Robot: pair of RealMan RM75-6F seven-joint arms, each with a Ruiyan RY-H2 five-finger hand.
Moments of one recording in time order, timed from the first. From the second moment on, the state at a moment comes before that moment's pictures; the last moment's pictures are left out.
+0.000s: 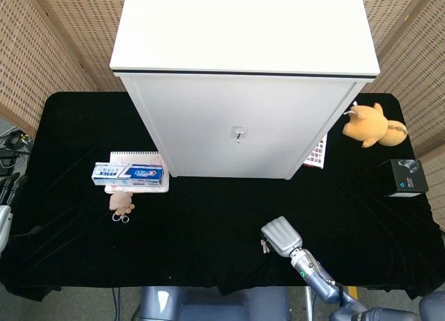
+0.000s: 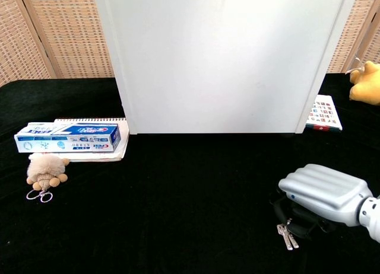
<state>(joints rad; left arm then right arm) -0.10 -1.09 -0.06 -1.62 1.42 1.43 0.04 0.50 -1.65 -0.03 -1.41 -1.40 0.95 -0.43</state>
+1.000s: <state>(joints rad) -0.10 -1.08 -0.06 -1.62 1.42 1.43 0.03 0.56 -1.45 -0.01 -1.56 -1.74 1.17 -0.57</state>
